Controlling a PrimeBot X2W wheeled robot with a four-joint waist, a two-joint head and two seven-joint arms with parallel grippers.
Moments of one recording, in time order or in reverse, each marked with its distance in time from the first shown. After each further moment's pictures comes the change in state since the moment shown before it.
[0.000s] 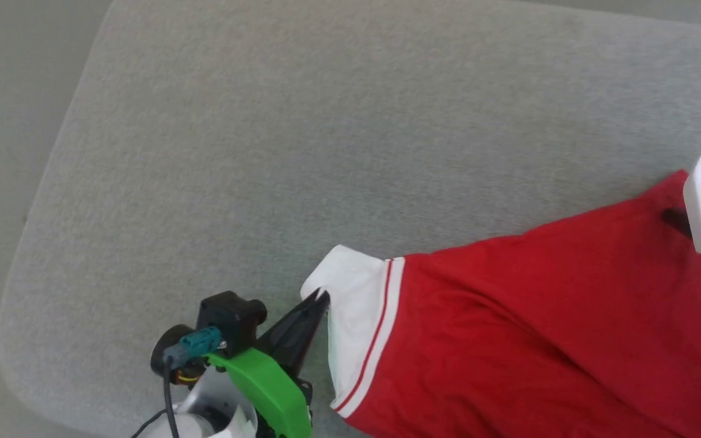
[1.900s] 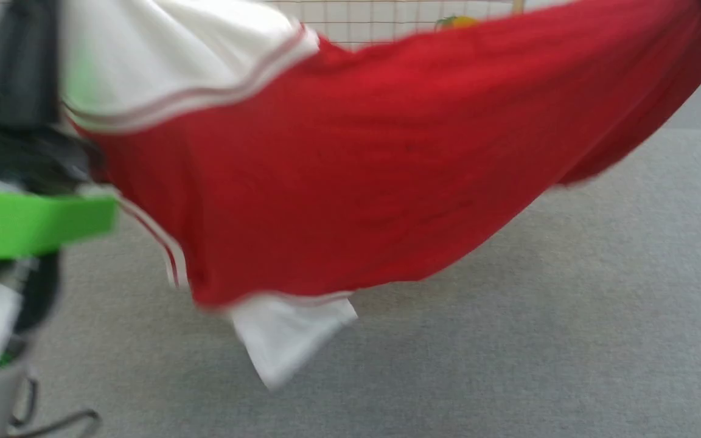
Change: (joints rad) left arm -0.389 0.156 0.406 -0.239 0.007 0.074 -0.138; right arm -0.081 -0.153 0.054 -0.366 0.248 0.000 -0.636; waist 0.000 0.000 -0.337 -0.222
